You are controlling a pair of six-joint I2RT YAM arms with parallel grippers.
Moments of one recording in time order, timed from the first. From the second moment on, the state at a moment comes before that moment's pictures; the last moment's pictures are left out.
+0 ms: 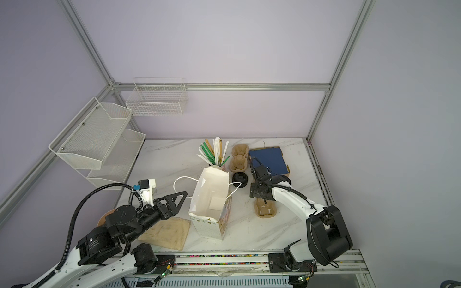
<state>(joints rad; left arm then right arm) -0.94 0.45 0.77 -0.59 -0.28 -0.94 0.48 1.42 0.93 -0.70 0.20 0.59</state>
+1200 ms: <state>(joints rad) -0.94 0.44 0.38 -0.53 -0.09 -1.17 0.48 1.40 0.89 -0.71 0.21 0.68</state>
